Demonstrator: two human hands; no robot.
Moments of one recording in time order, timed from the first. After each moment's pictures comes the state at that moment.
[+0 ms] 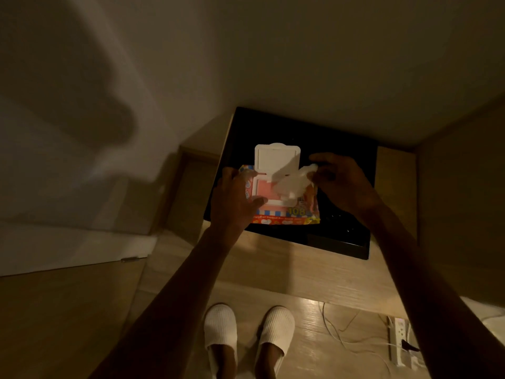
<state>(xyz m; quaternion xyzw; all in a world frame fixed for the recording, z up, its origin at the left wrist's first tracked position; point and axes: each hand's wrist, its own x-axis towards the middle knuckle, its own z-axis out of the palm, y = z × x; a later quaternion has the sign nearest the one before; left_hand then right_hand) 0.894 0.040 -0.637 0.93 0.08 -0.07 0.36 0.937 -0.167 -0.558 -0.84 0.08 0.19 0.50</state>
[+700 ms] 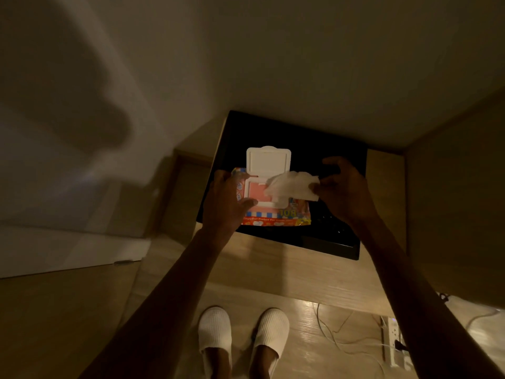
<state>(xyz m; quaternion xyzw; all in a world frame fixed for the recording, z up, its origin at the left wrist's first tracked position) 0.896 0.044 -0.656 0.92 0.07 -0.08 0.39 0.923 -0.184 -0.562 -0.88 0.15 0.14 0.43</state>
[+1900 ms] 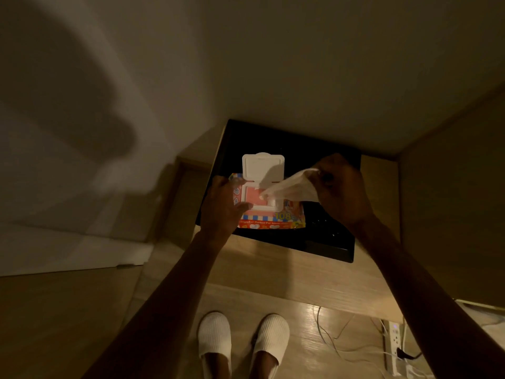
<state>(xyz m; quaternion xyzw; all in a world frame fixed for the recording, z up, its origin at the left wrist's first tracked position) 0.894 0.042 -0.652 0.91 0.09 -0.09 0.40 0.923 -0.191 -0.545 -0.94 -0.07 -0.01 0.33</state>
